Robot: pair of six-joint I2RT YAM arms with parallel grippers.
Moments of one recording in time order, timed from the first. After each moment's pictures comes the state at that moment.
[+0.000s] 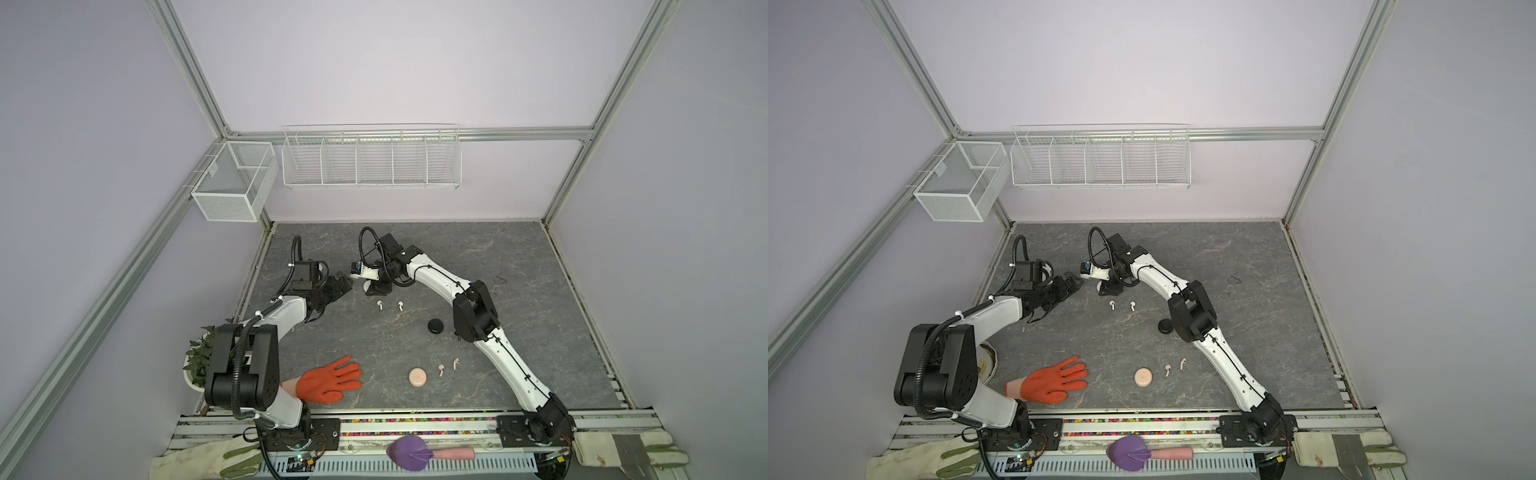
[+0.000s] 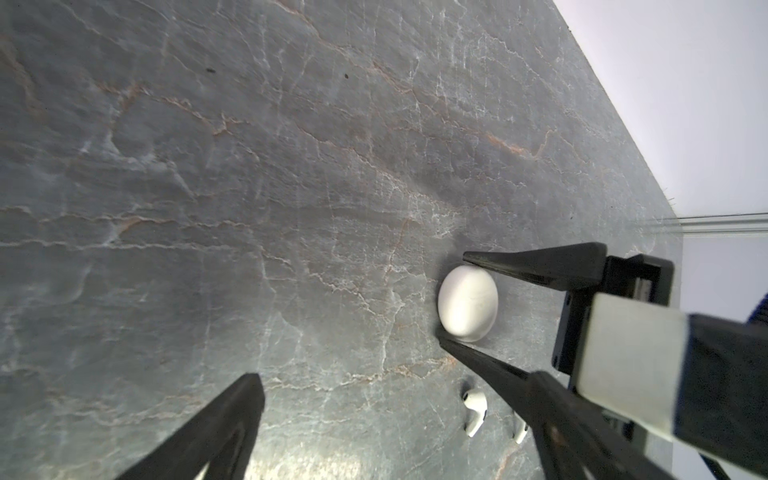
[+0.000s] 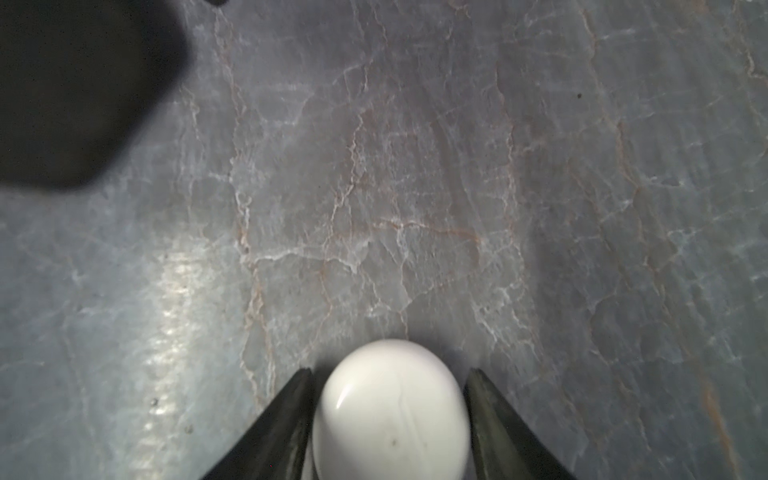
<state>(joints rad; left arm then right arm) -0.11 1.54 0.82 -0.10 0.31 -0.64 0.72 2.72 2.49 -0.83 -0.42 -0.79</state>
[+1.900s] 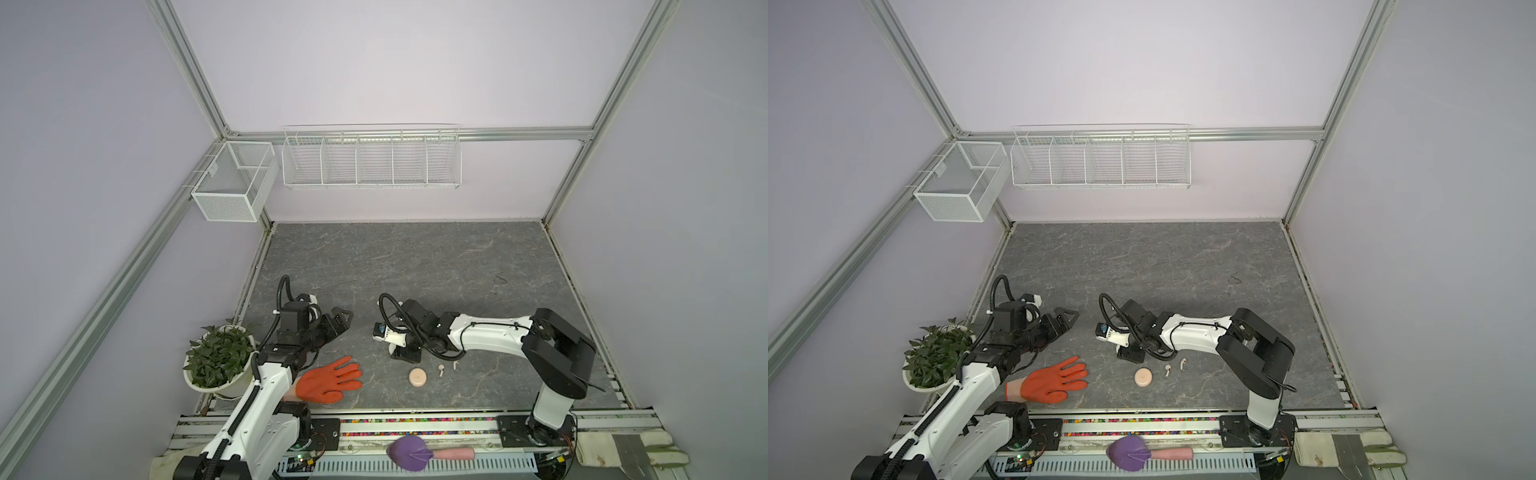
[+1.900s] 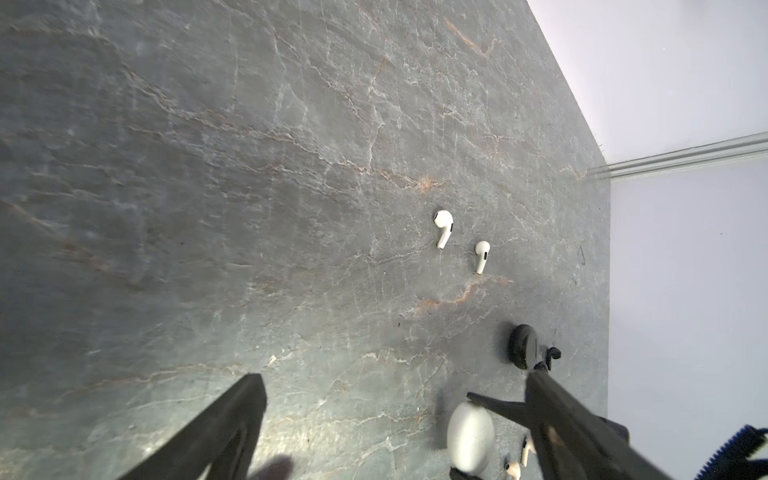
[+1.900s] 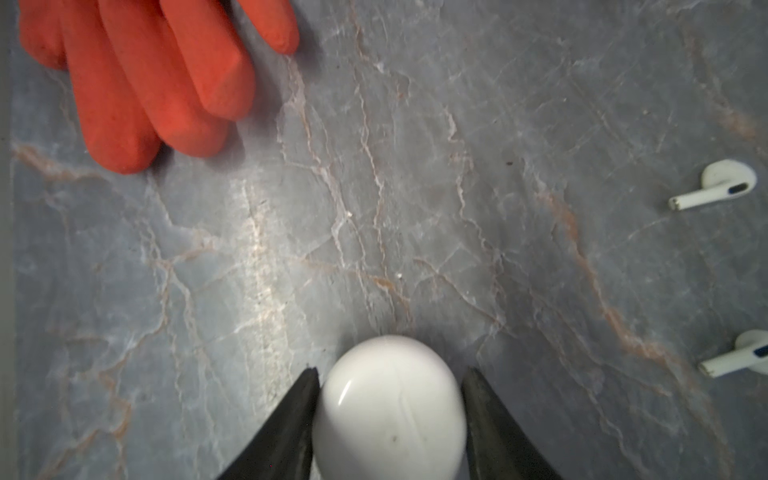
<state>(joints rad) -0.15 0.88 0.42 -0.29 0.38 -0.71 1.00 1.80 1.02 -0.21 -0.19 -0.37</state>
